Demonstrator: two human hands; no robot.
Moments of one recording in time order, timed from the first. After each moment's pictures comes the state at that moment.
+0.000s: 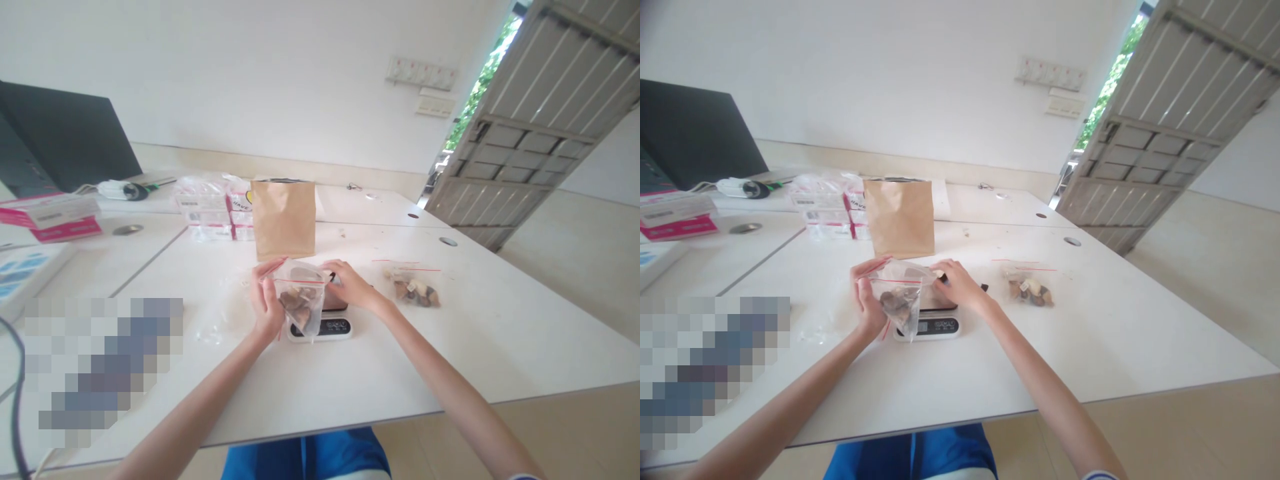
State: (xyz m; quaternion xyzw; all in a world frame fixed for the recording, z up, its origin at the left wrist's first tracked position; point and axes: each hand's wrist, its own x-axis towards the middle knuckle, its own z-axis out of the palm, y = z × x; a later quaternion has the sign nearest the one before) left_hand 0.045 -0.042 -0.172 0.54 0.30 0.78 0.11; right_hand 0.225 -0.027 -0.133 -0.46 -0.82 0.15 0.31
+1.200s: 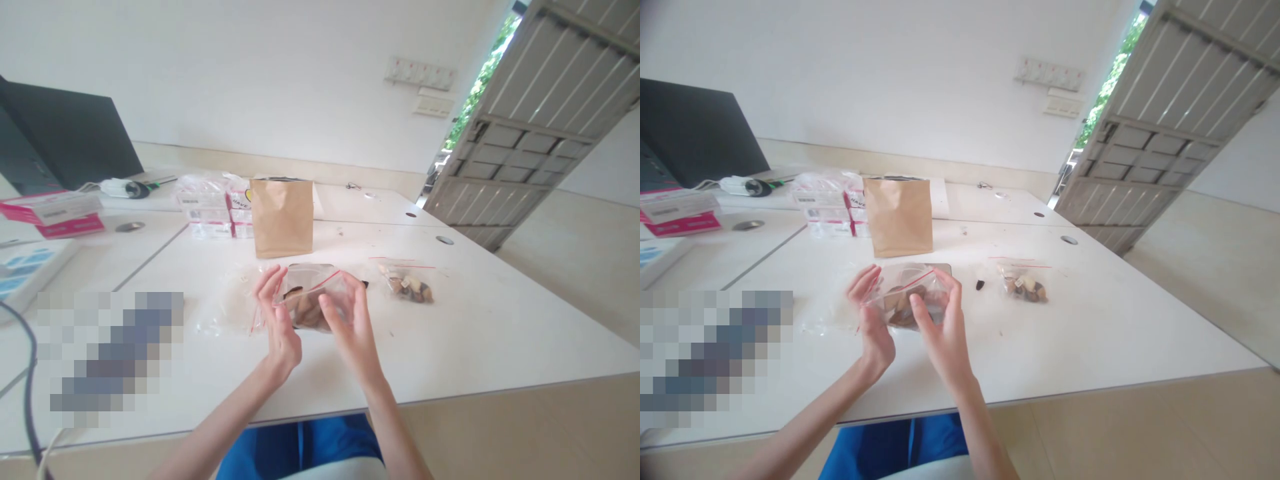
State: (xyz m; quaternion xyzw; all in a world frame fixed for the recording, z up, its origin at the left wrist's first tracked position) left_hand 0.072 -0.107 -0.160 0.53 0.32 0.77 0.14; right_hand 0.171 -0.142 -0.126 -0.45 -0.55 0.33 0.62
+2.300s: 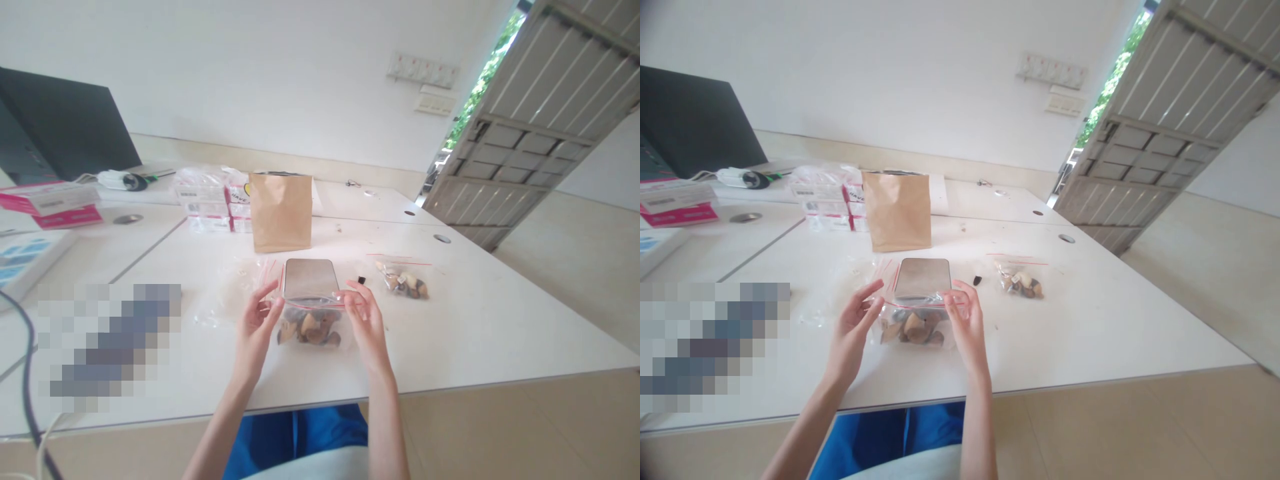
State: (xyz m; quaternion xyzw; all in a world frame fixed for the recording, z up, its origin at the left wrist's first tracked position) left_hand 0.030 -0.125 -0.170 0.47 0.47 0.62 0.41; right_hand 0.209 -0.136 -0.160 -0.50 -0.48 0.36 0.62
